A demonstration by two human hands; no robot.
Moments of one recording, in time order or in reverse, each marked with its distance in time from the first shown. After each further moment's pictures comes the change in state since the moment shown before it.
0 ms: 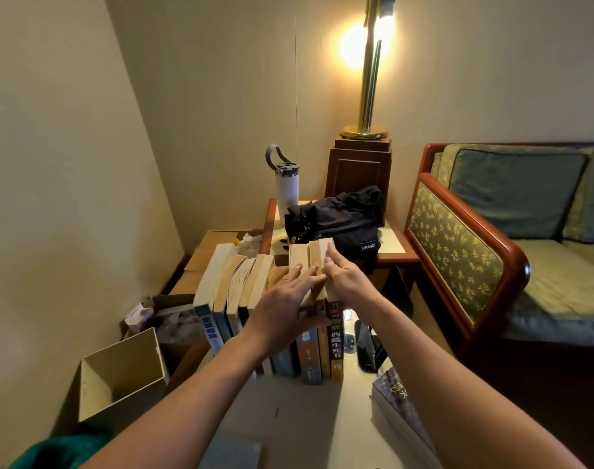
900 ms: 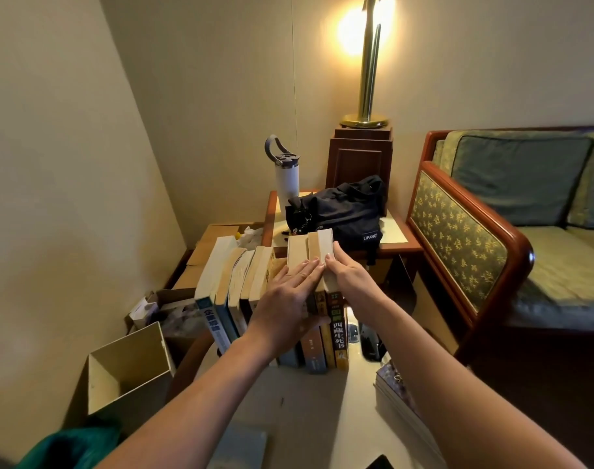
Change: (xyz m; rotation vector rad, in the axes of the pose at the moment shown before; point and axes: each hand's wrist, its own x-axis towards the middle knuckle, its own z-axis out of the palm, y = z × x) left_hand -0.009 0.002 0.010 0.131 0.060 0.021; right_hand -0.009 0.013 0.006 0.208 -0.030 -0.012
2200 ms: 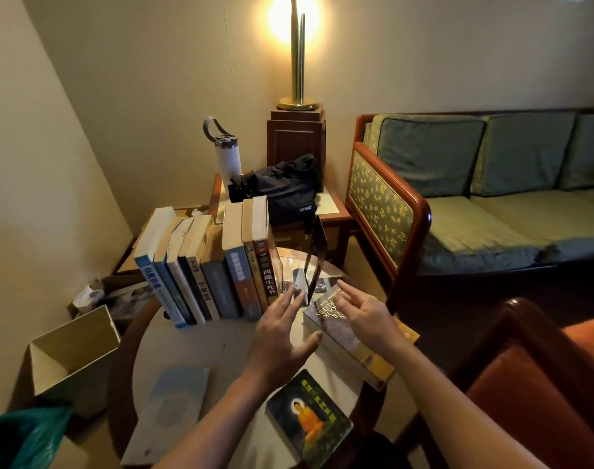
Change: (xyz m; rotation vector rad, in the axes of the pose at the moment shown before) left_hand -0.097 0.145 0.060 -0.346 -0.080 -0.212; right_hand -0.196 0.070 -0.098 -0.426 0.261 -0.010
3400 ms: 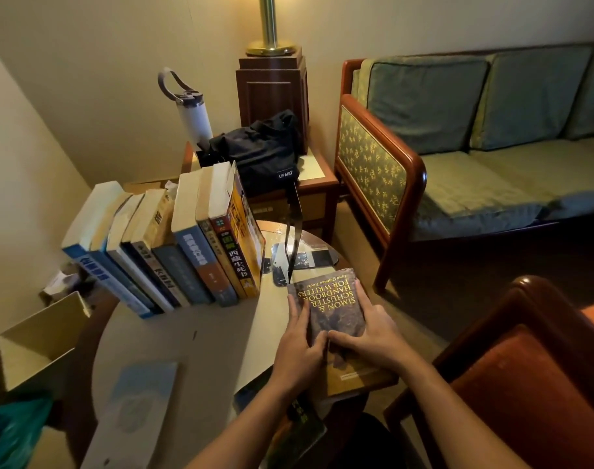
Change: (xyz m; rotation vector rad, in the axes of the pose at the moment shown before) left_hand 0.007 0.010 0.103 -0.356 -0.247 -0.339; right_hand 0.013 0.110 -0.027 -0.293 -0.111 0.226
